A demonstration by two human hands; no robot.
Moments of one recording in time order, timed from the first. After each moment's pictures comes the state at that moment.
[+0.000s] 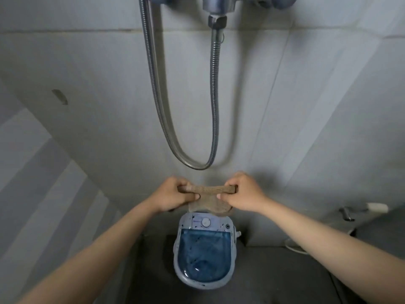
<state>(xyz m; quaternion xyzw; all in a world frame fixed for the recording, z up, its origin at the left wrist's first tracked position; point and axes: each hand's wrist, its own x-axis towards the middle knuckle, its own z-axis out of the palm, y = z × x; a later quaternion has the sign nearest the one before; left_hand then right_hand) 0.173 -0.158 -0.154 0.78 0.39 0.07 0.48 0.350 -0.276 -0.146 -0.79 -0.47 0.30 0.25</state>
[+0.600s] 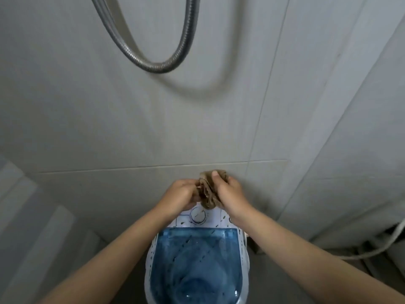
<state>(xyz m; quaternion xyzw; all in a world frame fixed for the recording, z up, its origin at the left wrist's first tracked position) 0.247 -0.149 -0.440 0.66 0.40 0.13 0.62 0.360 -0.211 -0.467 -0.67 -0.17 0.42 0.59</state>
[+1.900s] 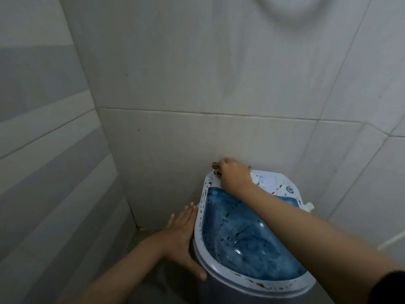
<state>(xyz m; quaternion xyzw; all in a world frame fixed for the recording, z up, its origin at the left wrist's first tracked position) 0.057 -0.147 -0.672 0.92 0.28 -0.12 0.25 0.270 -0.140 -0.616 -0.78 -0.62 -0.06 0.07</state>
